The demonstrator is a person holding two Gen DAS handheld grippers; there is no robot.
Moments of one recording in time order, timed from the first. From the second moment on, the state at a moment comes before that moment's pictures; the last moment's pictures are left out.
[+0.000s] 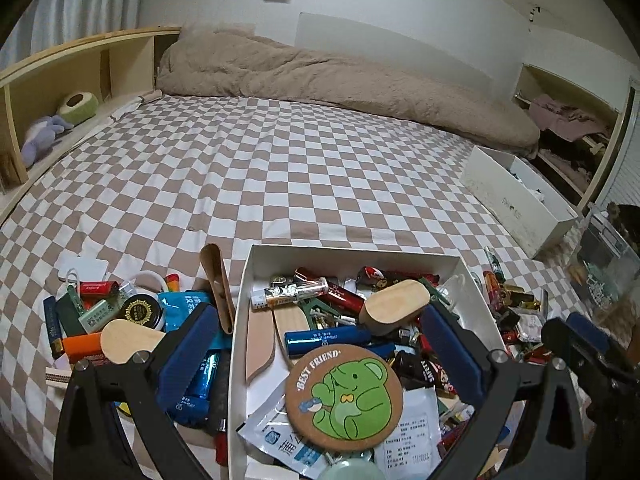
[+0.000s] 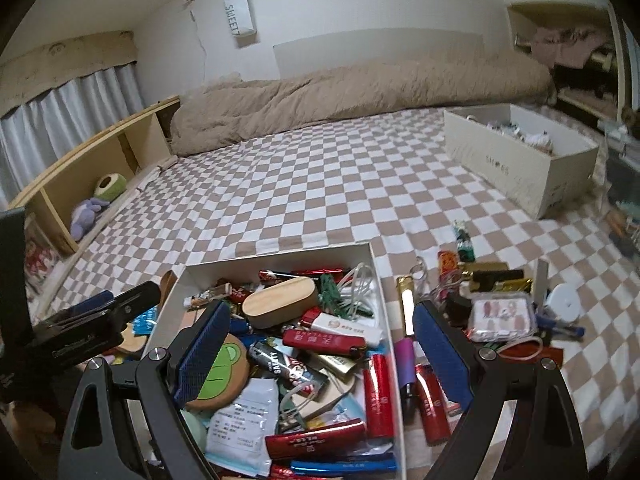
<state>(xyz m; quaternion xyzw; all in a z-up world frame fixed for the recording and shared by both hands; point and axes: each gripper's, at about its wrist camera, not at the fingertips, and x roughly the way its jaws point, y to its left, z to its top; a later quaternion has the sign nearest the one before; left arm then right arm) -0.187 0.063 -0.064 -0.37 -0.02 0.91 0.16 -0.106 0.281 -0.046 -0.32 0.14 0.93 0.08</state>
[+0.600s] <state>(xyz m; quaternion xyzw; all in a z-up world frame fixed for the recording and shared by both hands) -0.169 0.060 -0.060 -0.37 0.00 0.92 0.16 -0.103 0.279 -0.042 -0.31 0.10 0.94 0.12</state>
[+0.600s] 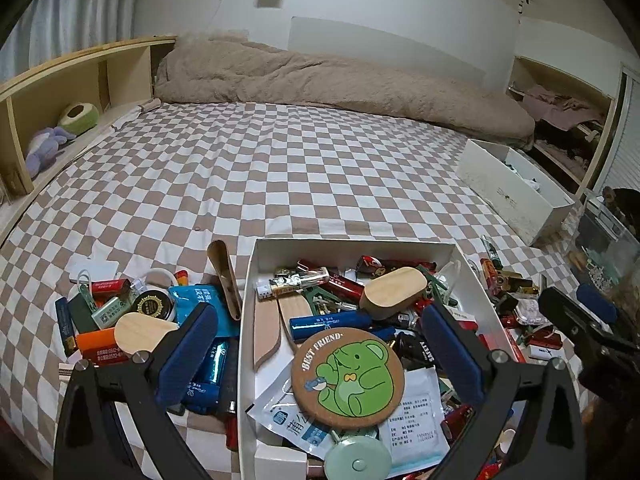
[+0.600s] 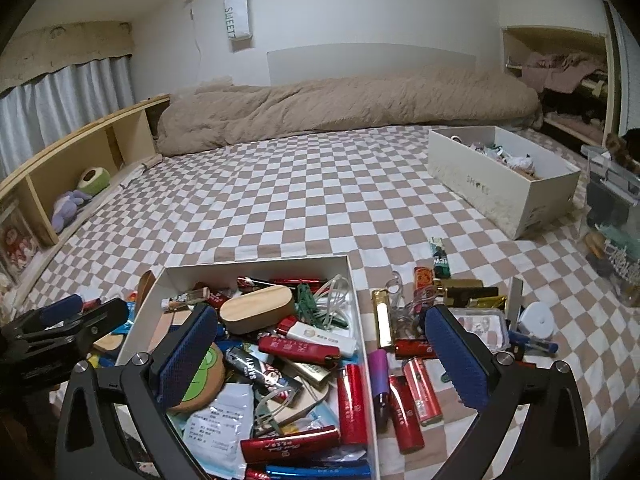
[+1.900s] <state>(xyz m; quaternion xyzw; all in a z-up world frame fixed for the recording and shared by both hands) -0.181 -0.038 -0.062 -0.35 -0.03 0.93 0.03 -0.072 0.387 -0.079 -0.34 0.13 0.90 0.23</state>
